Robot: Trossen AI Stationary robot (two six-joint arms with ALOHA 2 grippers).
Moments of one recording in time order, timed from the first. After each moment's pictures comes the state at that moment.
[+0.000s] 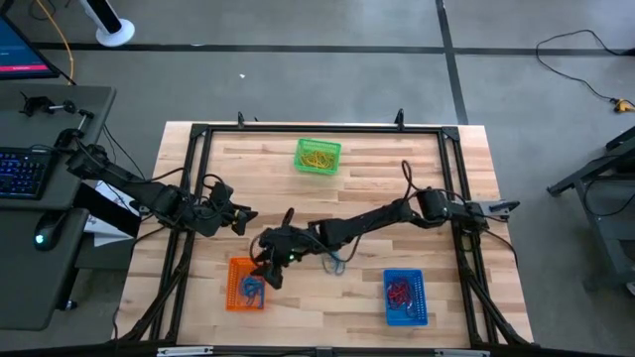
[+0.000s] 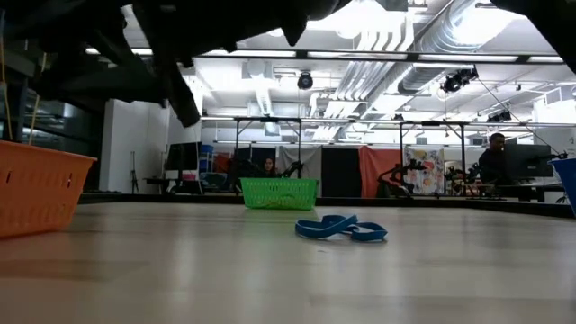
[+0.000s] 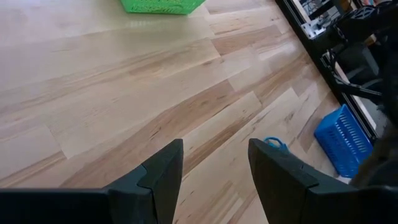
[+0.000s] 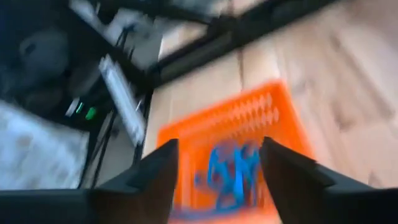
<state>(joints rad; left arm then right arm) -0.44 0.82 0.60 -0.61 -0.63 -1.32 0.21 2.34 1.87 0.02 -0.12 0.58</state>
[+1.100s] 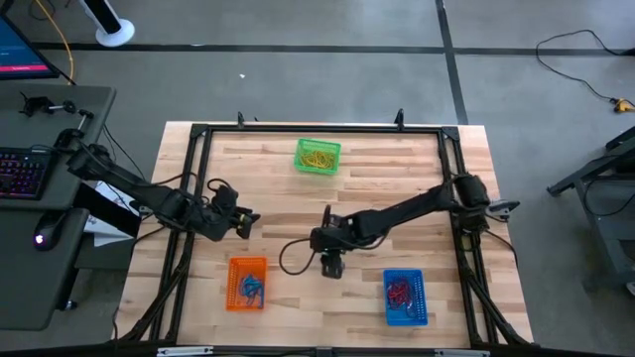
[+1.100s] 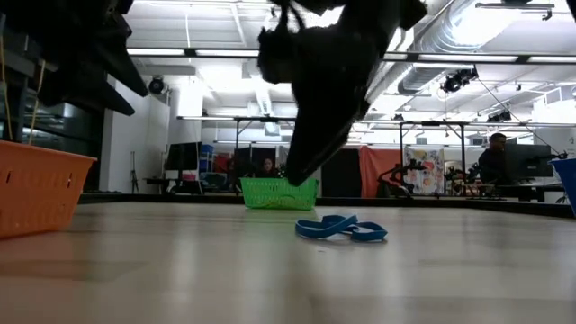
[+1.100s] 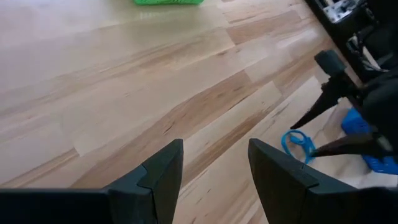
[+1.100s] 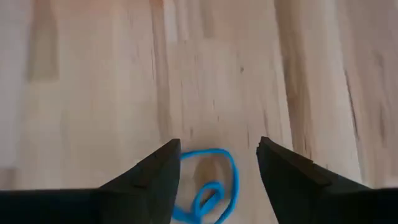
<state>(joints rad) -0.44 0.90 0.60 -0.61 -0.63 -1.30 0.23 2.00 1.42 -0.52 0.03 0.32</state>
